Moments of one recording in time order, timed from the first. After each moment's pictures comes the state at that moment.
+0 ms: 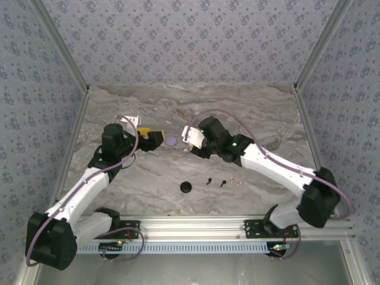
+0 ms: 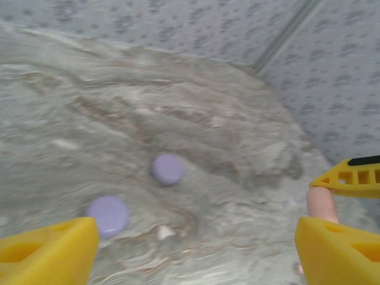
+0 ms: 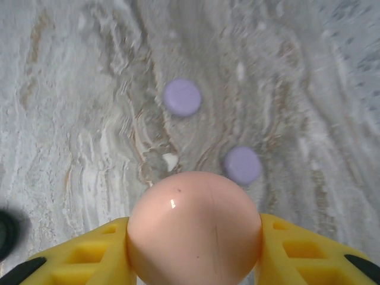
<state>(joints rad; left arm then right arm) -0.33 1.03 0.65 0.08 0.48 -0.44 0.82 1.37 1.12 -0.46 0.07 -0.50</state>
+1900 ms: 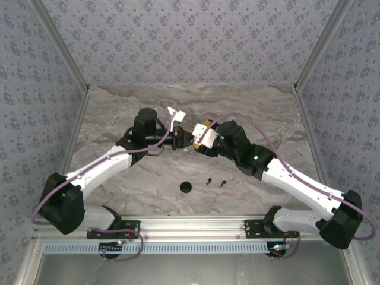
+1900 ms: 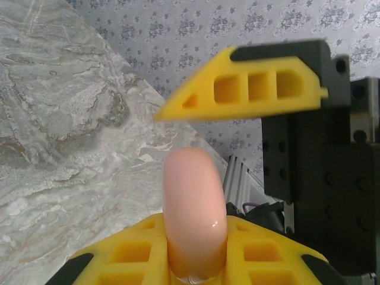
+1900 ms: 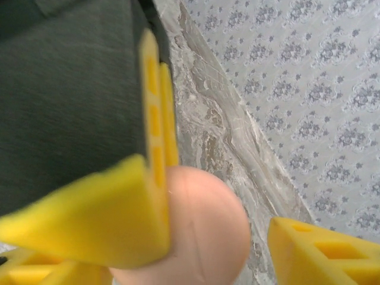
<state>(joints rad) -0.62 1.35 0.94 0.14 0.81 -0.54 0.82 1.15 1.00 -0.29 0.12 -0.56</state>
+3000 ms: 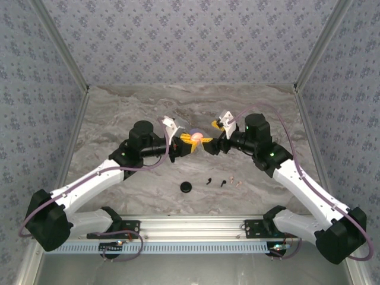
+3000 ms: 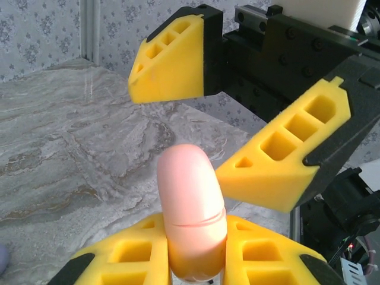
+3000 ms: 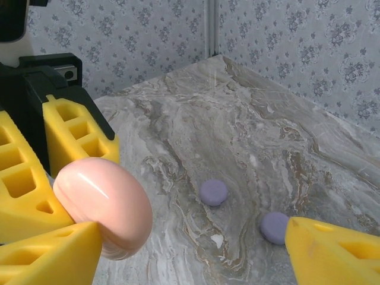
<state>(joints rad) -0.72 1.17 0.82 0.12 0.57 -0.16 0.53 1.06 0.91 -0.17 -0.45 -0.12</state>
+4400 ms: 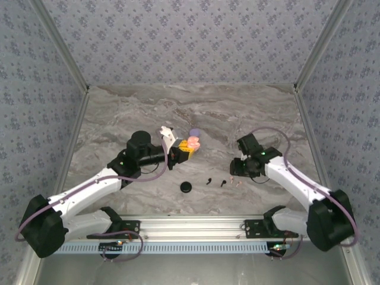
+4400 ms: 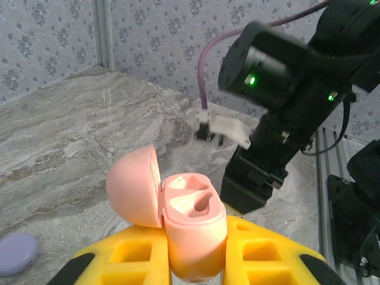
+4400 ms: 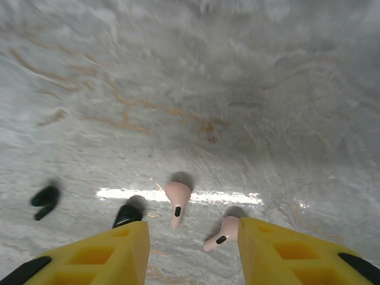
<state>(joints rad) -0.74 1.09 0.68 0.21 0.49 -0.05 0.47 1.24 0.73 -0.77 -0.05 0.50</state>
